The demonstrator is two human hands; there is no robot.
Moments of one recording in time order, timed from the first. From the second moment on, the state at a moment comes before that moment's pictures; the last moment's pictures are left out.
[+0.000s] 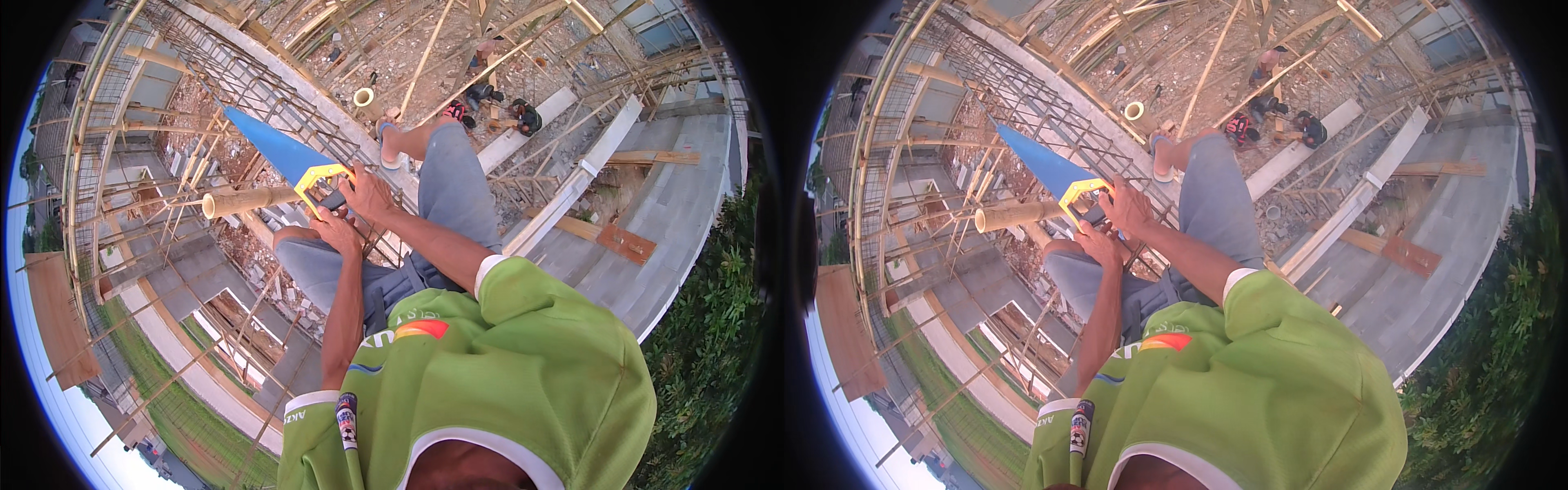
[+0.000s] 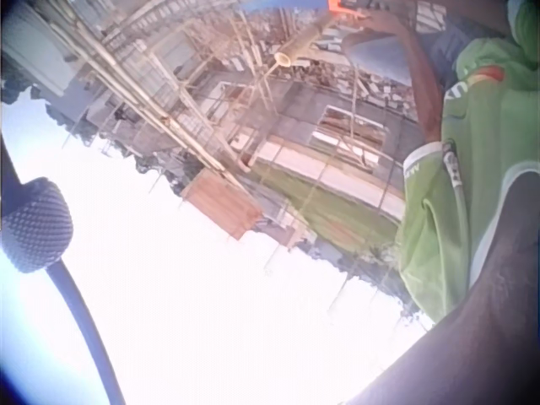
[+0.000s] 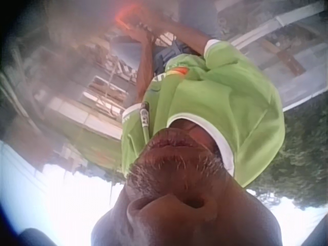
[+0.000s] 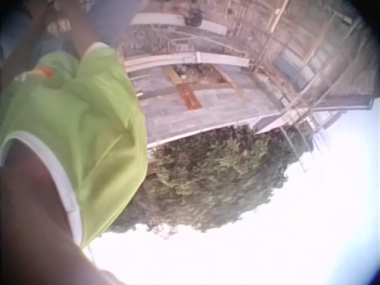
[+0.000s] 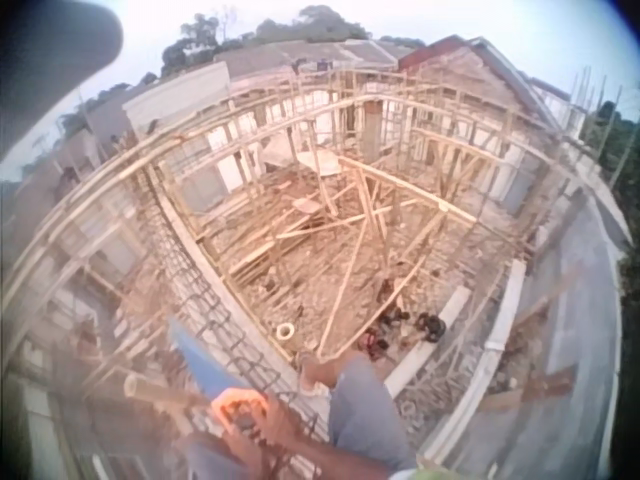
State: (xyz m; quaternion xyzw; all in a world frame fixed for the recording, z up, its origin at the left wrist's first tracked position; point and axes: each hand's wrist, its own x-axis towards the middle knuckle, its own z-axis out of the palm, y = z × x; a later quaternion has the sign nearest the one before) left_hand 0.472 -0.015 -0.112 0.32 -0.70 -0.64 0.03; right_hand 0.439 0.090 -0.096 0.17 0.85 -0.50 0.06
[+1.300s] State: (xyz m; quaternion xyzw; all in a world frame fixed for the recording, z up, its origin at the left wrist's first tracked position) left_hand 0.232 -0.250 -0.061 0.23 -0.93 -0.24 0.17; right_hand 0.431 0.075 -0.160 0.07 0.83 -0.55 -0.01
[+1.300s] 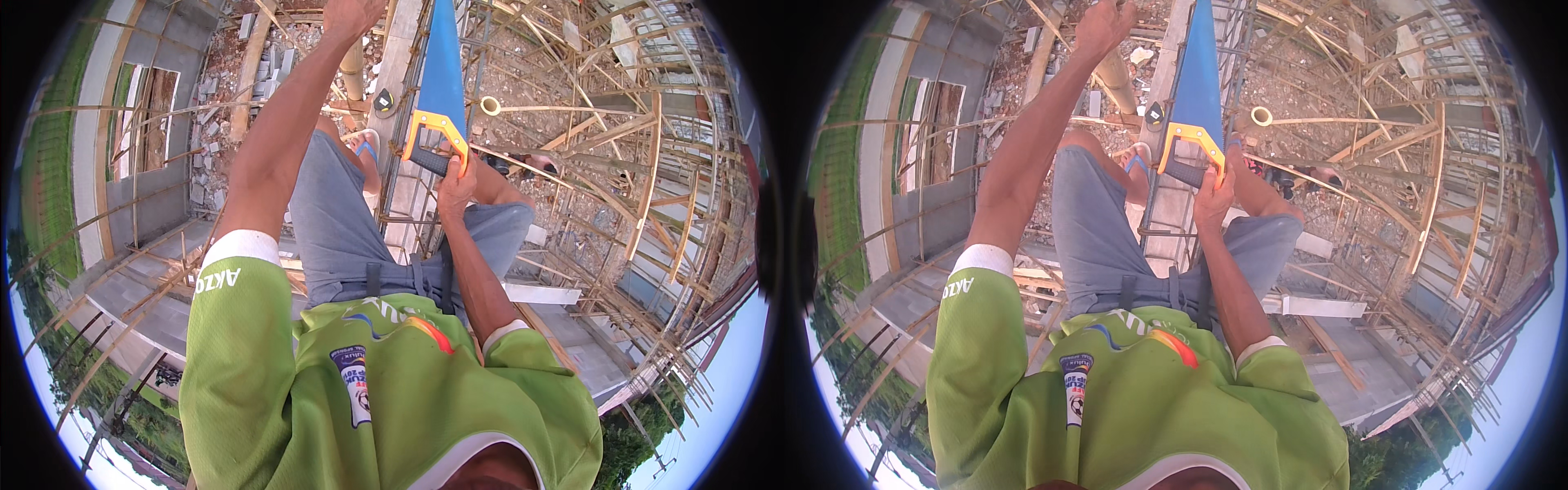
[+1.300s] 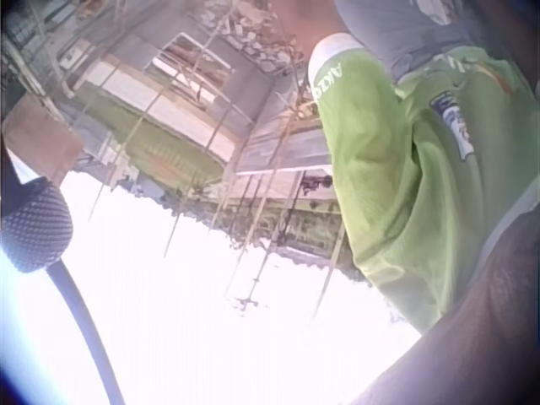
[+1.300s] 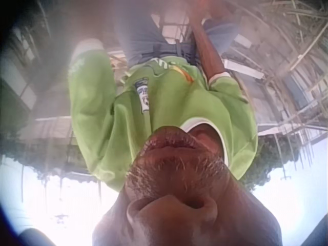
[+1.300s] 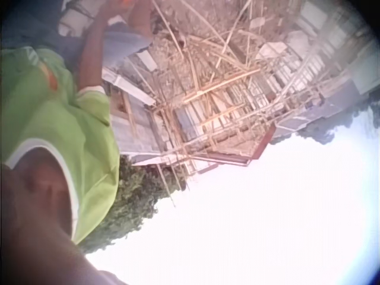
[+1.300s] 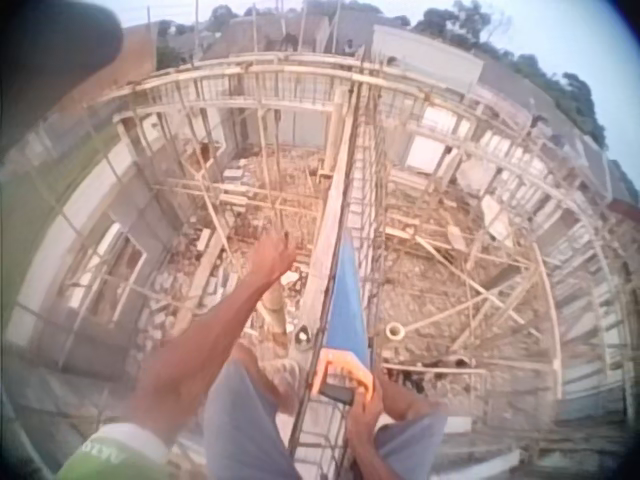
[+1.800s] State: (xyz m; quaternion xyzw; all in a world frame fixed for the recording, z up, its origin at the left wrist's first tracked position) left_hand 0.227 -0.236 -0.029 0.25 -0.94 -0.21 0.07; right_hand 0.433 0.074 -0.138 0.09 0.87 -0.48 -0.03
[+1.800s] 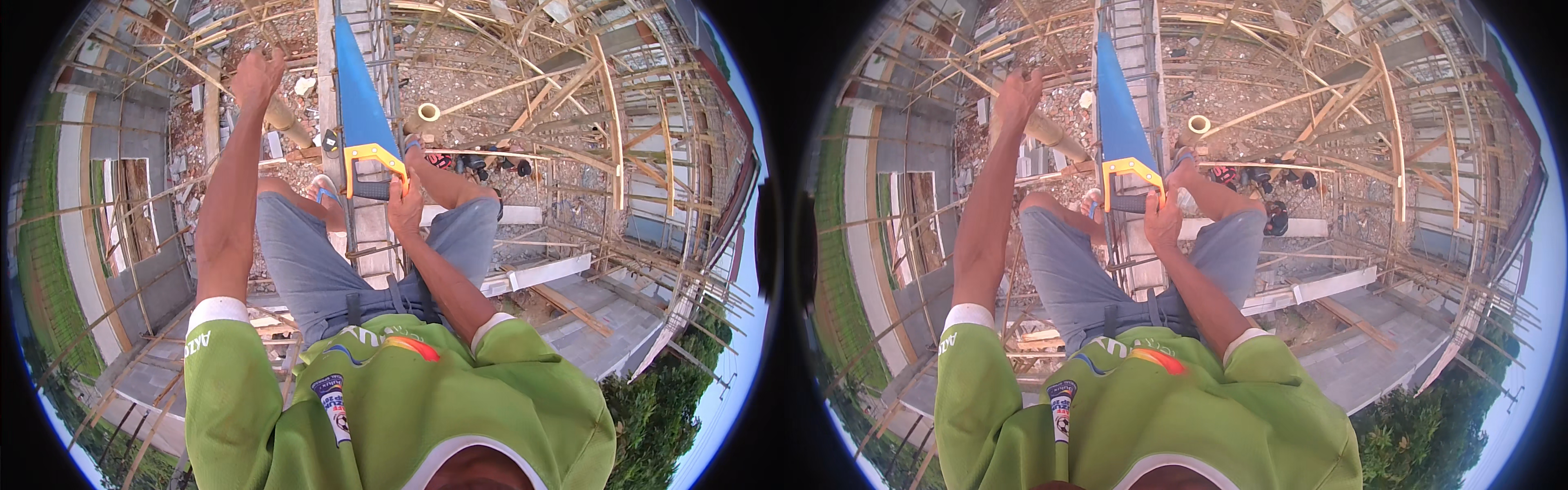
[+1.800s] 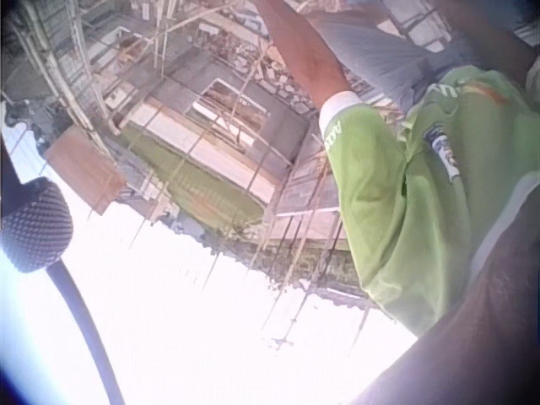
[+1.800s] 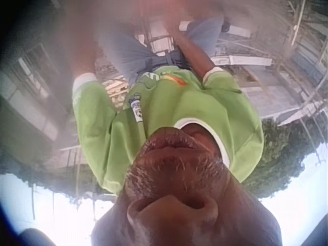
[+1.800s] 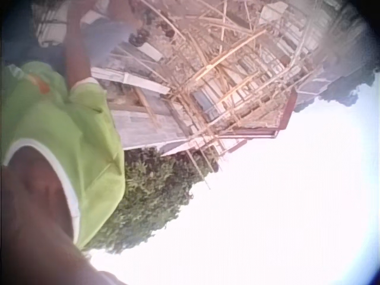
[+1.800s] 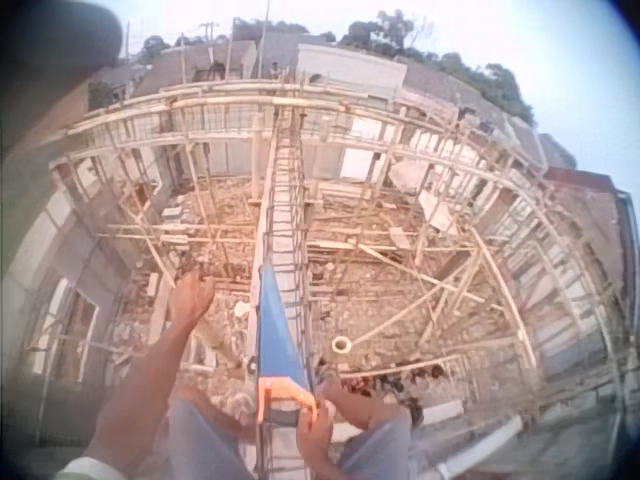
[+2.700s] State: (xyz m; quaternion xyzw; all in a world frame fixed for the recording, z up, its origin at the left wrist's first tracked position) left_hand 0.224 -0.237 -0.040 0.23 -0.97 -0.11 0.05; right_hand 0.440 0.093 -0.097 0.17 0.85 -0.50 0.07
